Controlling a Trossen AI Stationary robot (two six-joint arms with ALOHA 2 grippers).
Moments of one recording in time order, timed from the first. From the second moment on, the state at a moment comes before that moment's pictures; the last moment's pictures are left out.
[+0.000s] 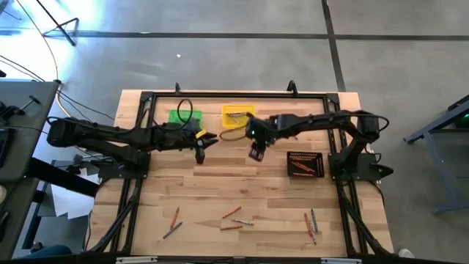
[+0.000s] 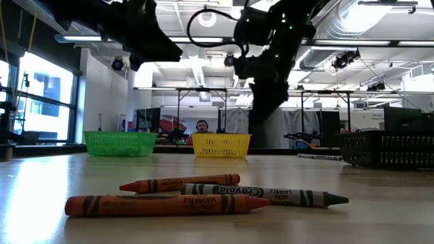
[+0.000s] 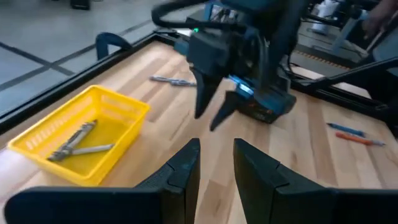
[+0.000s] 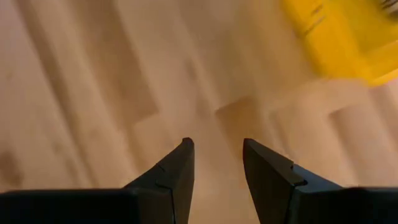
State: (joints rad) left arm 0.04 1.09 0.58 0.18 -0.22 -0.28; right arm -0.17 1.74 1.23 -0.65 0.04 0.23
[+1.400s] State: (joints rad) left arm -0.51 1.26 0.58 0.36 -0.41 -0.53; right arm 0.52 1.74 1.23 -0.62 0.11 0.77
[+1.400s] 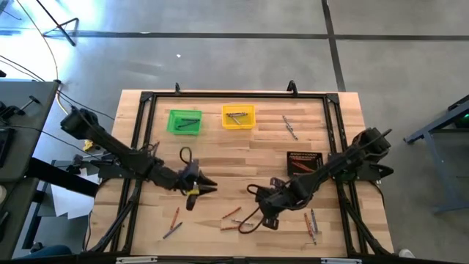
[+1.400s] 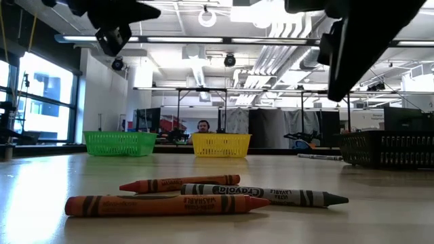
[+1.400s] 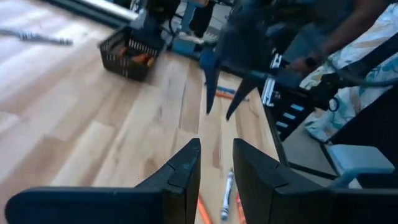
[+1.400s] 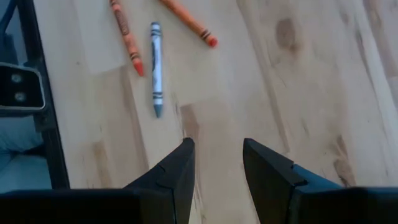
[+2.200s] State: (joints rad) left arm -0.81 1.64 0.99 -0.44 -0.31 -1.50; right arm 0.58 1.74 1.23 -0.64 0.15 0.68
